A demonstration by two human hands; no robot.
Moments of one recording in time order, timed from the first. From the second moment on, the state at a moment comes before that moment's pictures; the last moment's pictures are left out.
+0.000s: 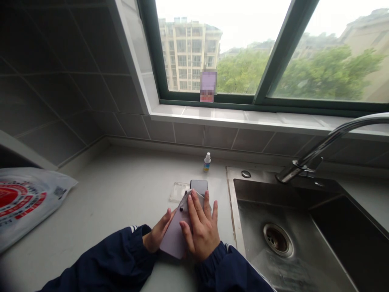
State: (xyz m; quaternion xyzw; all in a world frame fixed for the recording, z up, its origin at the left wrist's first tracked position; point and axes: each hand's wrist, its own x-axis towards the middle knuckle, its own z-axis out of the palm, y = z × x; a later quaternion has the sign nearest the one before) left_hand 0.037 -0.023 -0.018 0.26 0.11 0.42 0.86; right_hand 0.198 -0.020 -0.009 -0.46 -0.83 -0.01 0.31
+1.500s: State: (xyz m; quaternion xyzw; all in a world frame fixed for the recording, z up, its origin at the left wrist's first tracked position) left_hand 0.037 -0.019 -0.022 0.29 0.11 0.43 0.85; right_hand 0.197 -0.021 -0.009 -0.45 -0.84 -0.01 0.29
